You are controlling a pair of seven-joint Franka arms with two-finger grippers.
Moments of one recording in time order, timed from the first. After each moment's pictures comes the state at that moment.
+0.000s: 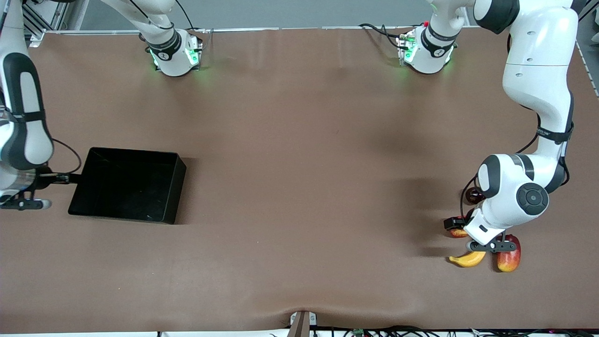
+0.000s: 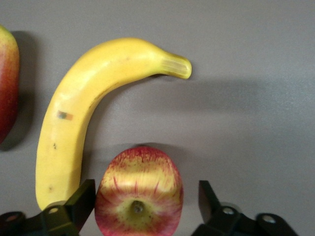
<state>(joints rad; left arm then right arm) -0.01 0.73 -0.01 -1.58 0.03 2.35 -0.01 -0.25 0.49 -0.12 -1.78 0.02 2.04 -0.35</state>
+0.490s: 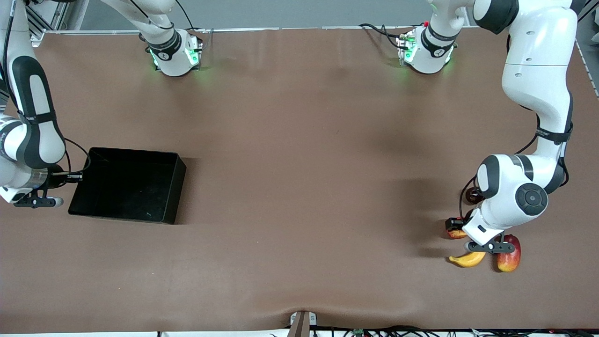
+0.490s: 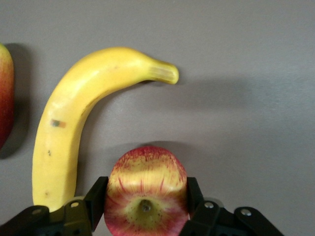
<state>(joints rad) -0.02 0.72 -0.02 -1.56 0.03 2.33 0.01 -0.25 0.49 -0.12 -1.81 0.02 2.09 -0.37</state>
